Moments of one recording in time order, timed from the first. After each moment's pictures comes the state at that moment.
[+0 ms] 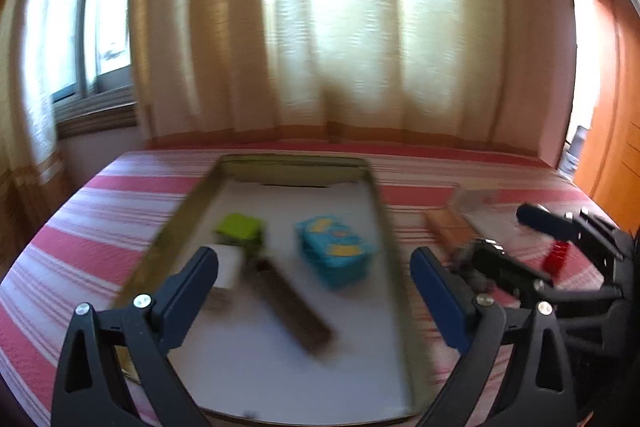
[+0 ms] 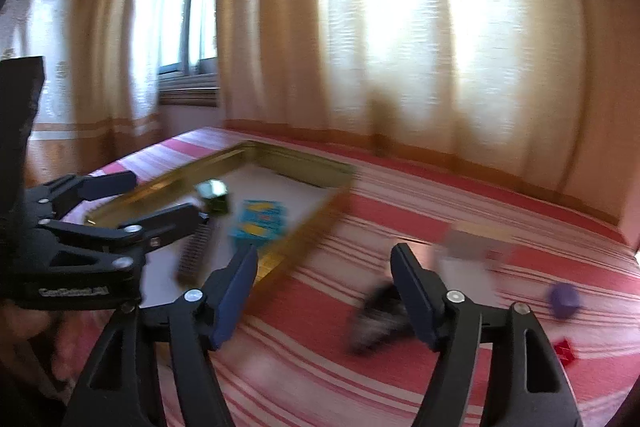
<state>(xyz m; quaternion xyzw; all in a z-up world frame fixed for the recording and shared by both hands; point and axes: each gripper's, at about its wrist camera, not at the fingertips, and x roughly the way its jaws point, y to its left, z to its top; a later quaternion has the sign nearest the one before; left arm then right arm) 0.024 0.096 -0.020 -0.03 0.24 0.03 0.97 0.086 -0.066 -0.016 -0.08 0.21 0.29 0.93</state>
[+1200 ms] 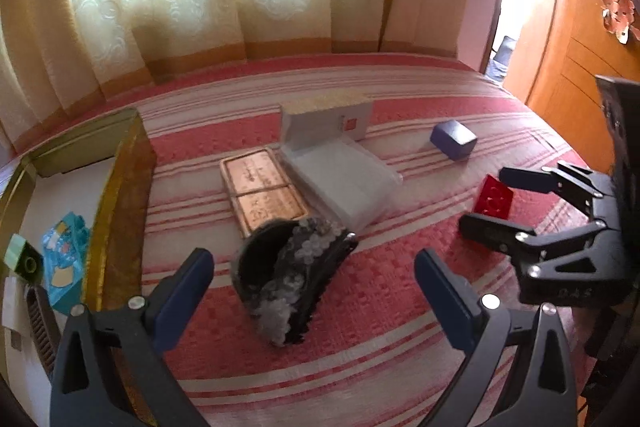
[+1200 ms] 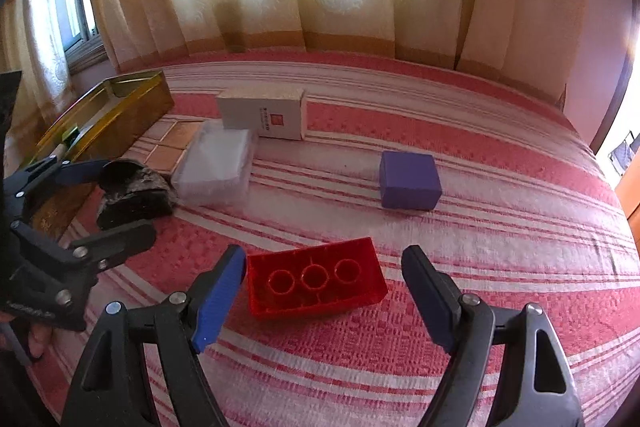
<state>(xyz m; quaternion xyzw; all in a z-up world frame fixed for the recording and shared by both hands) 0.123 -0.045 -0.054 0.03 0.39 -0.13 0.91 0.161 -0.227 -0.064 -0.06 0.39 0.18 0.90</state>
